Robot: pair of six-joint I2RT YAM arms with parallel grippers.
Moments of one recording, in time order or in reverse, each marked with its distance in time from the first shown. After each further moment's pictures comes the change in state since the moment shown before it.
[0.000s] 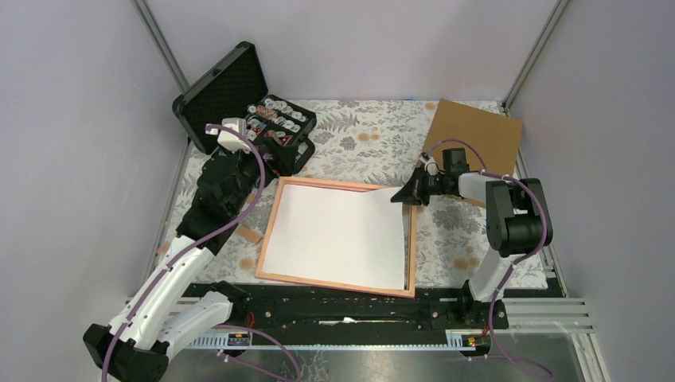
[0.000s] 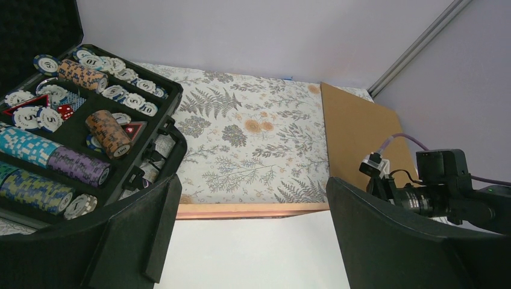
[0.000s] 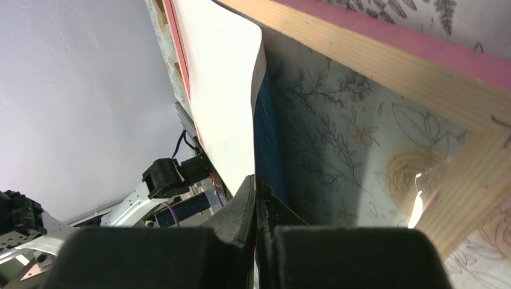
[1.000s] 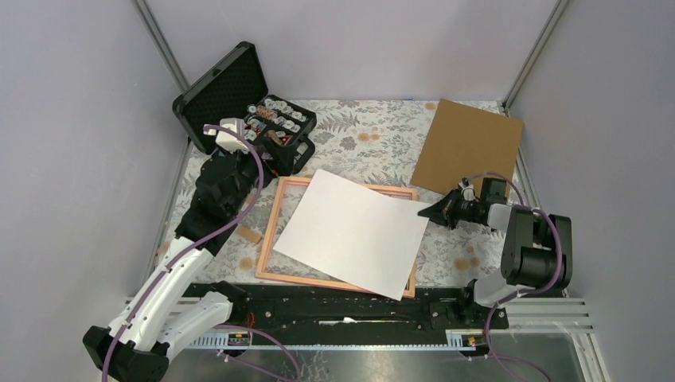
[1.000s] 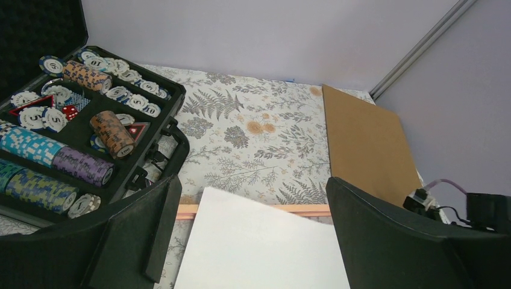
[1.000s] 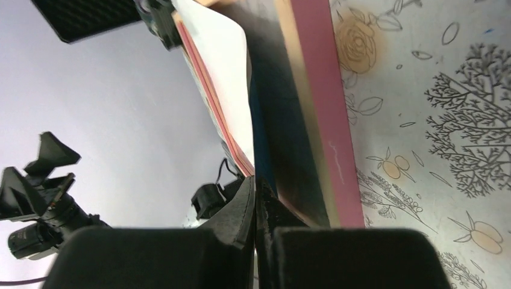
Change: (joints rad) left arm 0.006 -0.008 0.000 -0.005 -0.005 0.000; right arm -0.303 -0.274 -0.353 0.118 -0.061 0.148
